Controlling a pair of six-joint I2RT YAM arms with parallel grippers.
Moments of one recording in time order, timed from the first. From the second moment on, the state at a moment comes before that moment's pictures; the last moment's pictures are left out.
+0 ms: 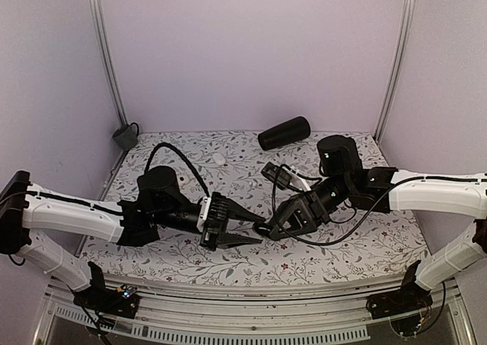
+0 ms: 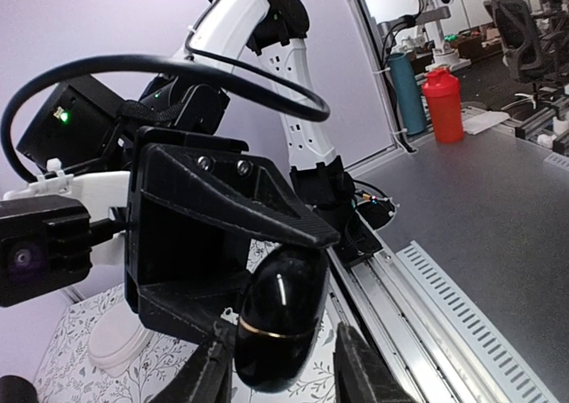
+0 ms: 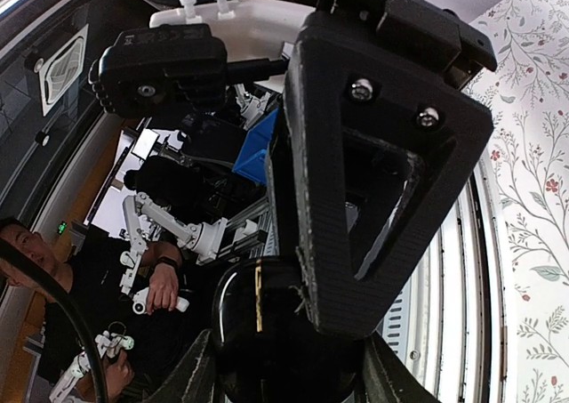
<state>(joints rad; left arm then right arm) -1.09 1.37 0.69 0.68 0.66 0.39 0.91 1.39 0.95 0.02 -1.18 0.52</state>
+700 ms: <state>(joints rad) -1.08 1.39 0.60 0.83 0.59 0.25 0.91 1.35 0.99 -0.10 -0.97 0.43</state>
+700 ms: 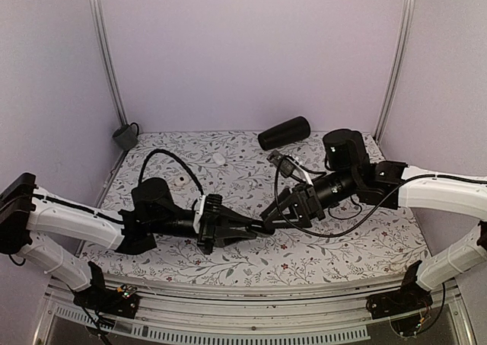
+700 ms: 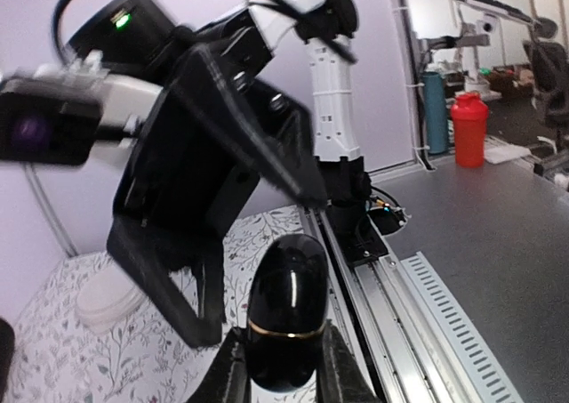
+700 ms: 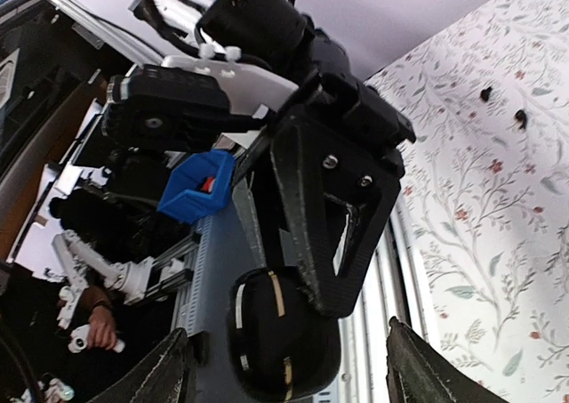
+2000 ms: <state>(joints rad) -1.02 1.12 0.42 0.83 0.30 -0.21 1.05 1.40 0.99 0.14 -0.41 0.21</state>
